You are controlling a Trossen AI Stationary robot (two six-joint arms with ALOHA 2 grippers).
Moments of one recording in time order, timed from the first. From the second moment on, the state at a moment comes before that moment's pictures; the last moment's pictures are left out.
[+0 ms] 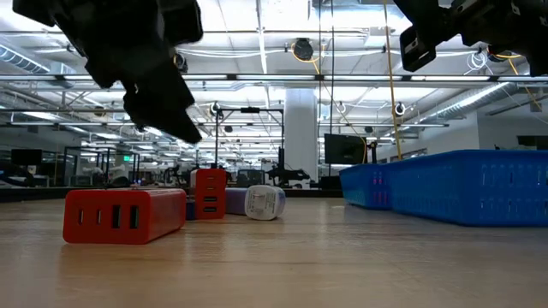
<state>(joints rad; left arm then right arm) -0.41 1.57 0.80 0.03 -0.16 -0.60 0.36 1.18 0.26 1.06 -0.02 0.17</state>
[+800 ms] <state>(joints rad) -0.31 1.69 0.82 -0.08 -0.30 -0.63 0.35 1.18 0.26 1.06 0.00 0.17</state>
